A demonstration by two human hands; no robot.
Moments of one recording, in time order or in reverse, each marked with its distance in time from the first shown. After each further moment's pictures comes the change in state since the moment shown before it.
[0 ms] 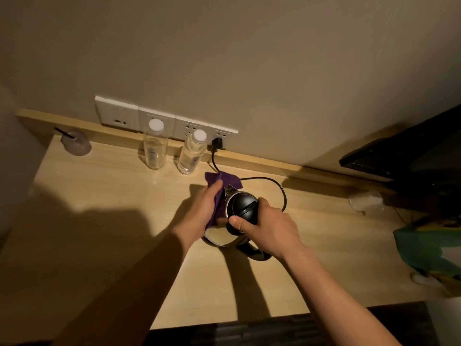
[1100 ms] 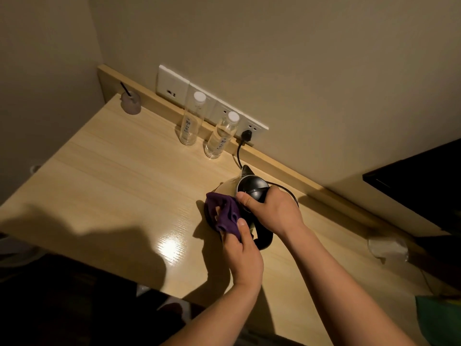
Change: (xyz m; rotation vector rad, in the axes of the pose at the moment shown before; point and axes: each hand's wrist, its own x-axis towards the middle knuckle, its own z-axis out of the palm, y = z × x) left_hand -0.066 -0.140 0.129 -0.317 0.753 0.477; right_hand 0.012 0.004 -0.002 0.012 0.055 -0.162
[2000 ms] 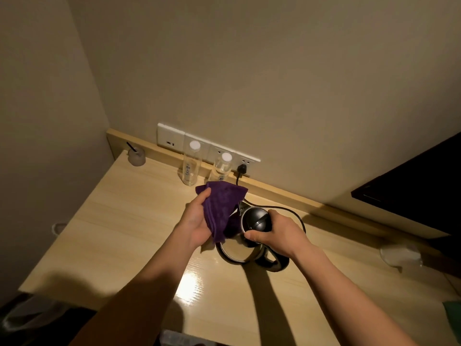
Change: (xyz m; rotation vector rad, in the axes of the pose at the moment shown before) left_hand 0.171 0.123 -0.035 -0.248 -0.564 -0.579; right_hand 0.000 0.007 -0.025 0.119 -0.175 0.036
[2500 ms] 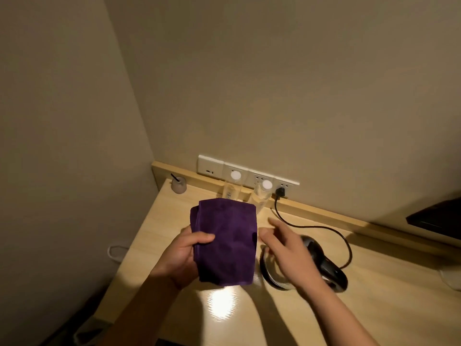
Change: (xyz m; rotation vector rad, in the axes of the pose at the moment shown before) left_hand -0.096 0.111 -0.066 0.170 -0.141 0.091; right_hand -0.032 -0.117 0.016 0.833 -0.021 -0.170
